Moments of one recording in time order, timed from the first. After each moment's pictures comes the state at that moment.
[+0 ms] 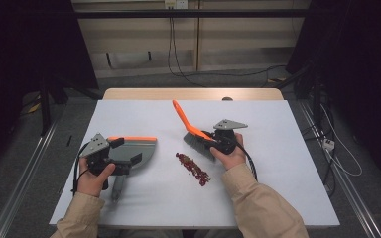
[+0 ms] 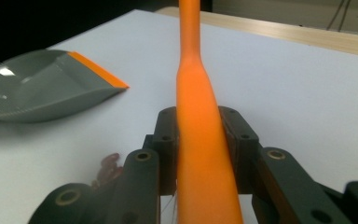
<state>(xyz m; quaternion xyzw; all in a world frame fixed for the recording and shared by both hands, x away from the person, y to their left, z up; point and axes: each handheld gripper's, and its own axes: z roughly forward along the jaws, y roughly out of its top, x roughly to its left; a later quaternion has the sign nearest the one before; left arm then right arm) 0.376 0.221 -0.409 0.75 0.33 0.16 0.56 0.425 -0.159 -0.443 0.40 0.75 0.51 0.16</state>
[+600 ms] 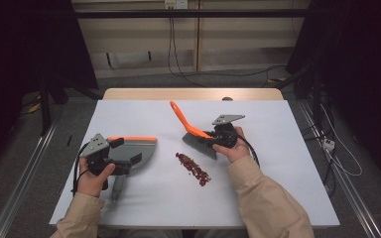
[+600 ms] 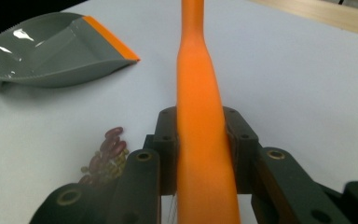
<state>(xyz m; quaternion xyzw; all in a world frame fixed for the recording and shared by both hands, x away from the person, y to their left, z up) 0.376 0.223 -0.409 0.75 0.33 0.16 0.55 0.442 -0.167 -0.436 0.36 0.80 0.47 0.12</state>
